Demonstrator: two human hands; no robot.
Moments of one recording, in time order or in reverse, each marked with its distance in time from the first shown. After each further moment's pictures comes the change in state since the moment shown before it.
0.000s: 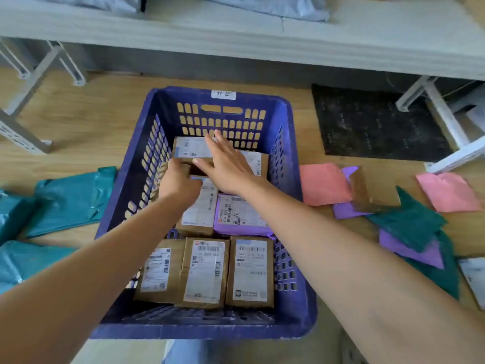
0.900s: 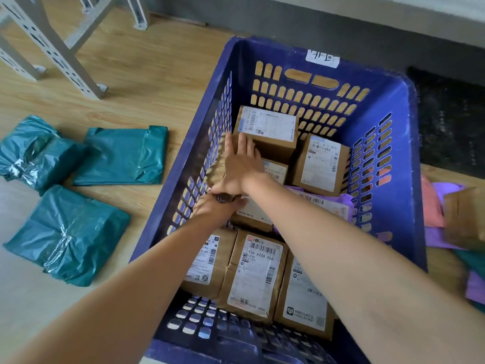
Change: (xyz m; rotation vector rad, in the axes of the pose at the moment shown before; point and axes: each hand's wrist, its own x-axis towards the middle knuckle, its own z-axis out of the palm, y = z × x) left_hand 0.048 -0.130 0.026 -0.055 -0.192 -0.427; right_hand 0.084 -0.035 0.133 -0.369 -0.284 0.023
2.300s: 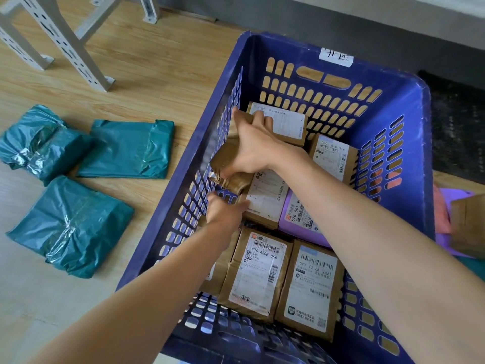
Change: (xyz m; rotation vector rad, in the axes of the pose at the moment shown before) left_hand -0.019 0.001 0.016 -0.430 0.033 -0.077; right_hand -0.019 0.004 -0.062 0.189 -0.005 -0.113
